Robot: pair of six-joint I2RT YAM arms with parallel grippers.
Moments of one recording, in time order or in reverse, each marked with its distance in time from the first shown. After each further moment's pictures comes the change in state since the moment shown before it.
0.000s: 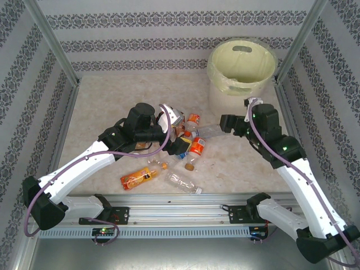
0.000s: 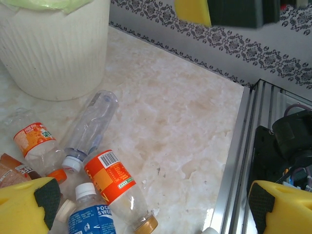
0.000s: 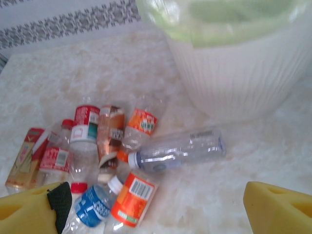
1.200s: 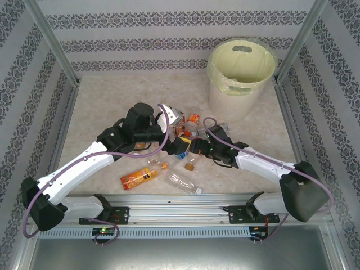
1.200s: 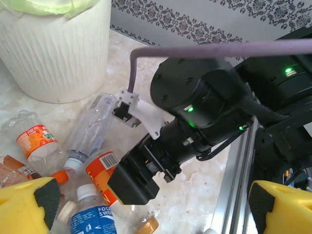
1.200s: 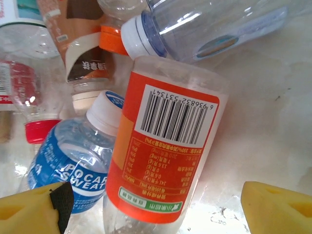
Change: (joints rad) left arm 0.001 -0.011 0.000 0.000 -0.003 0.000; right arm 0.234 0.440 -0.420 0.551 -0.120 0.412
